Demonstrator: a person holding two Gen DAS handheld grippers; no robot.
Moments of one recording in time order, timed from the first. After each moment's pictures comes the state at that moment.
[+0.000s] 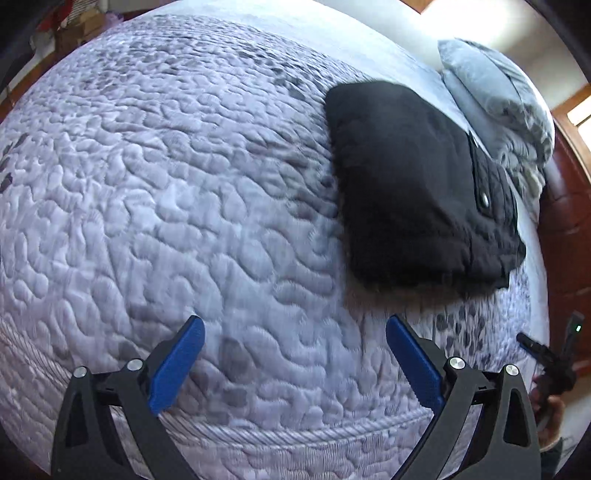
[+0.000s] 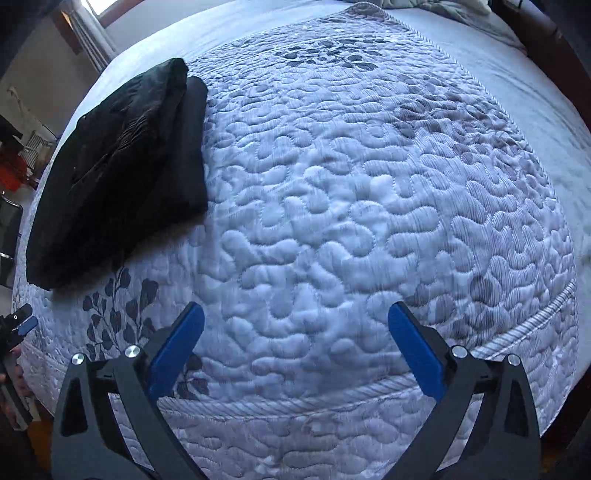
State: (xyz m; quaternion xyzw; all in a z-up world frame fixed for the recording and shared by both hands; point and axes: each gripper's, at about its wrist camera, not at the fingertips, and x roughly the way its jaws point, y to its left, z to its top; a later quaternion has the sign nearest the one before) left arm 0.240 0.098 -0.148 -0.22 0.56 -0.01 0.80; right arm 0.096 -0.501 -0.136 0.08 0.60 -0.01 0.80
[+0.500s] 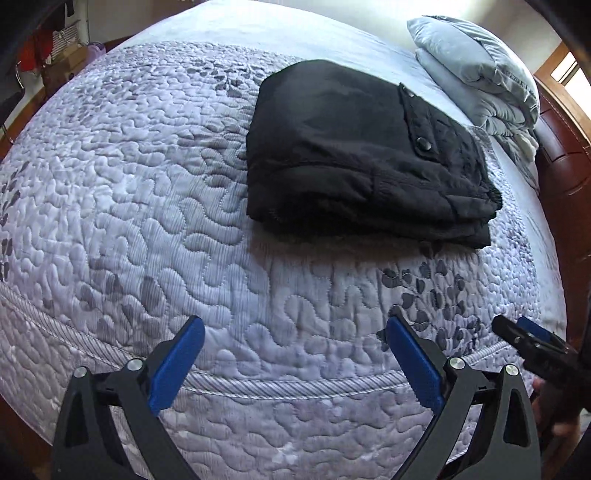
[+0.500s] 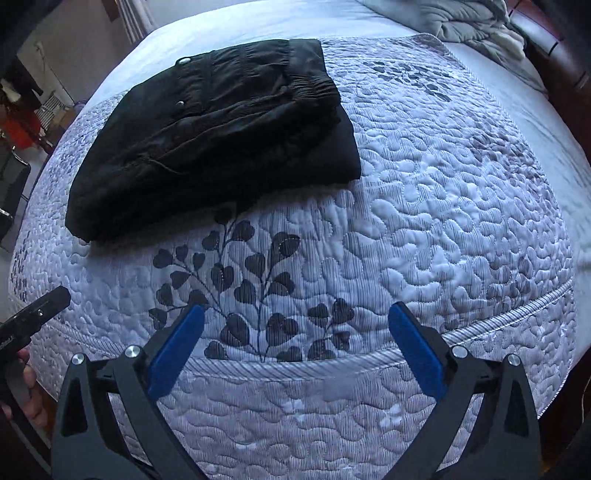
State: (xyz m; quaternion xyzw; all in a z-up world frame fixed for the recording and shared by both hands) left arm 0.217 0.013 -0.113 -0.16 0.55 0.00 0.82; right arm 0.069 -0.377 -0.107 0.01 0.59 0.01 0.81
